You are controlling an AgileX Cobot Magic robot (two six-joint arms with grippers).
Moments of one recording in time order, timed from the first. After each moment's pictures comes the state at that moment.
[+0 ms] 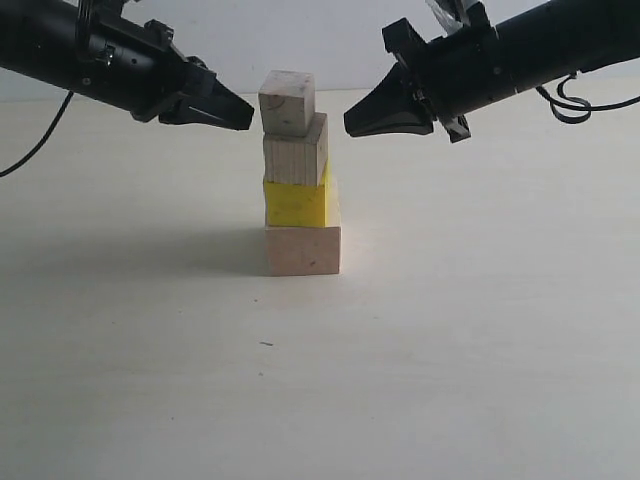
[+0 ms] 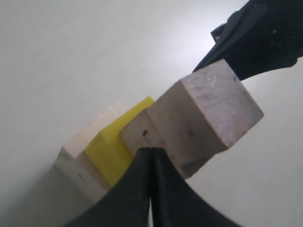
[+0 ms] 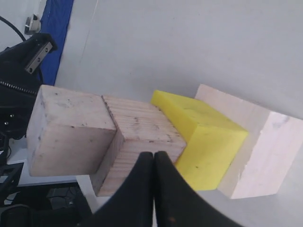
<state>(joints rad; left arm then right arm) -0.27 1.76 -1.23 -1.11 0.87 1.10 0.16 1.94 -1.31 1.24 1.10 -0.79</state>
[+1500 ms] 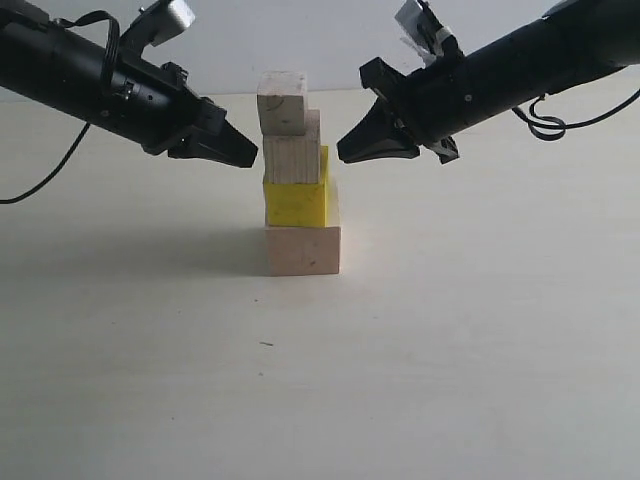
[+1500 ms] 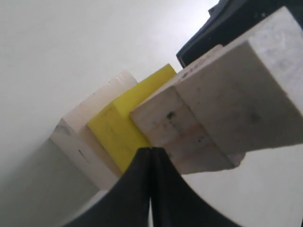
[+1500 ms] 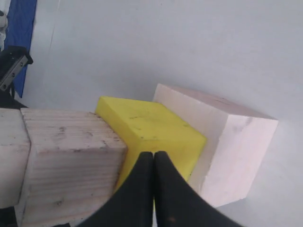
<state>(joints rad) -0.27 1.85 -1.23 -1.07 0.90 1.07 0.20 2.03 -1.34 1.18 1.02 -0.75</state>
